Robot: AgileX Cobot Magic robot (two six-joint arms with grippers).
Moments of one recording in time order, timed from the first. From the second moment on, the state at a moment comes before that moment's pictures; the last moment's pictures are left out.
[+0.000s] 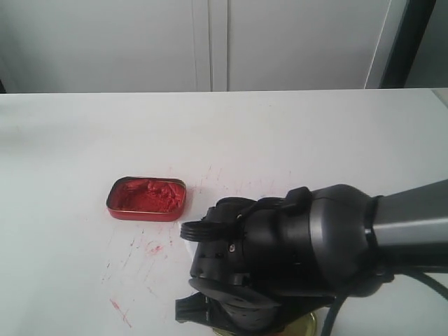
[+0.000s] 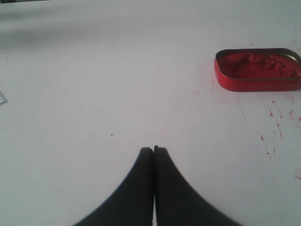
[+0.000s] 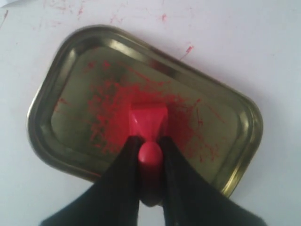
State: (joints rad) left arm -0.05 0.00 0.02 -0.13 0.42 0.13; right arm 1.08 1.78 -0.98 -0.36 0.87 1.25
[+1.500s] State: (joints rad) left arm -0.05 0.00 0.02 -0.13 0.42 0.13; right arm 0.90 1.65 -1.23 -0.21 0.83 0.67
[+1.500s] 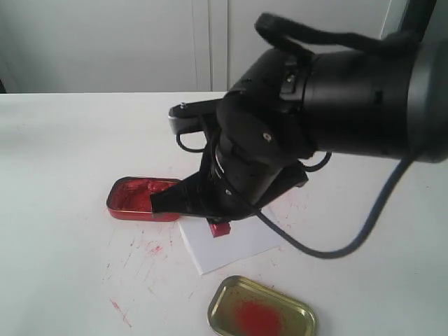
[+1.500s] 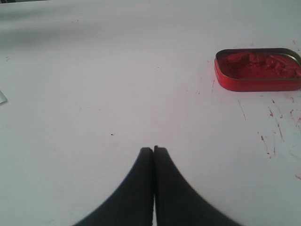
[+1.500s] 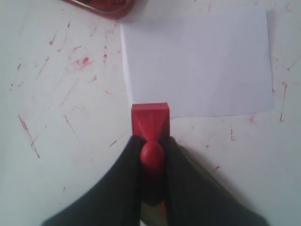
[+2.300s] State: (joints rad) left arm -0.05 0.00 0.02 -0.13 0.42 0.13; right arm 0.76 2.04 -1.84 0.00 1.14 0.17
